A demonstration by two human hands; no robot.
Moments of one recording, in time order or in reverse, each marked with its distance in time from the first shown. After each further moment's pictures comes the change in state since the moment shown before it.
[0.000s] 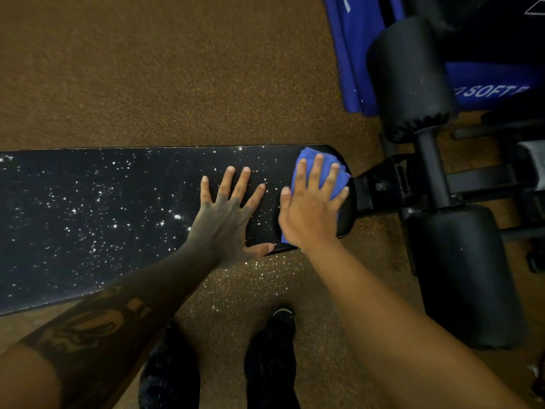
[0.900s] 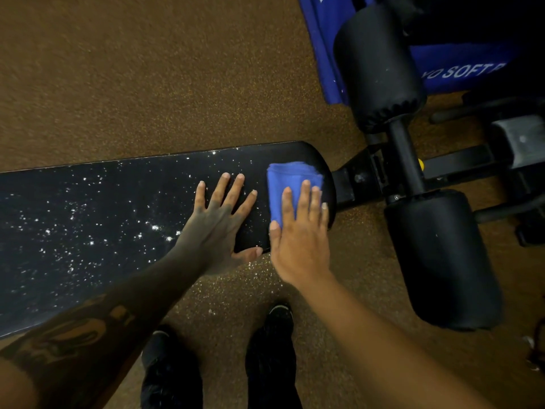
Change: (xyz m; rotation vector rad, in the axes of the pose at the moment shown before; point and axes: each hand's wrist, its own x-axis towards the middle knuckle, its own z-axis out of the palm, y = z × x) left_hand 0.011 0.009 -0.001 0.032 -0.031 0.135; right_hand -0.052 0.028 0.012 0.012 0.009 -0.048
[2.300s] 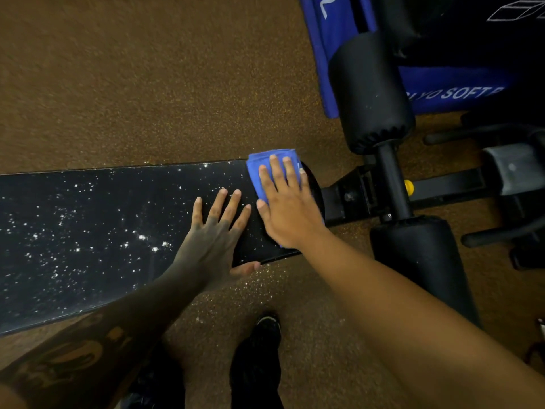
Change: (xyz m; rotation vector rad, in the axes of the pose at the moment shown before) left_hand 0.003 0.025 -0.008 0.002 -0.015 -0.073; right_hand 0.087 0.023 -0.026 -0.081 -0.024 -0.328
